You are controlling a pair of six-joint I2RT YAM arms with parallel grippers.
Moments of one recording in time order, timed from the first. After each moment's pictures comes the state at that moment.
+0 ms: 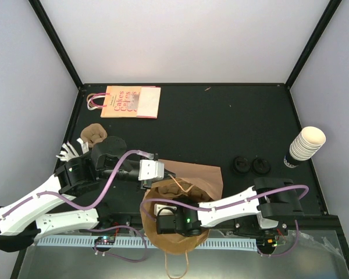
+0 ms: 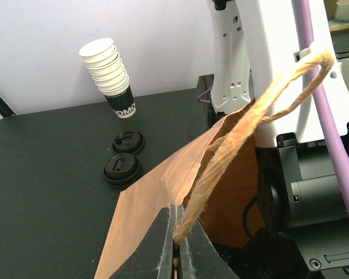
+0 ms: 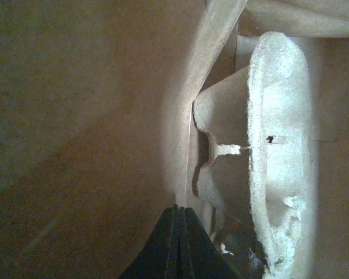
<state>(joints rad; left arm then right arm) -1.05 0.84 1.12 -0.66 0.44 0.33 1.67 1.67 0.96 -0.63 0.64 0.01</state>
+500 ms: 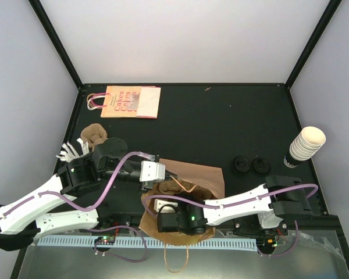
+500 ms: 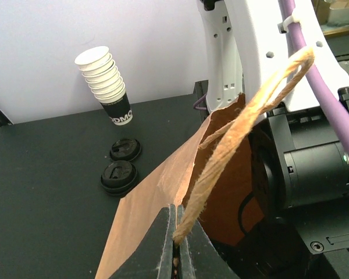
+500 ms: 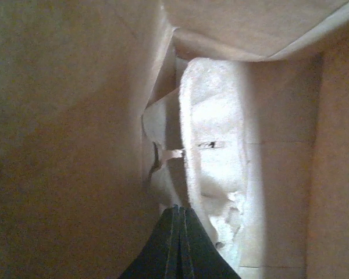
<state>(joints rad) -1.08 0.84 1.10 -0.62 0.44 0.33 1.67 1.60 0.97 -0.65 0.72 0.02</state>
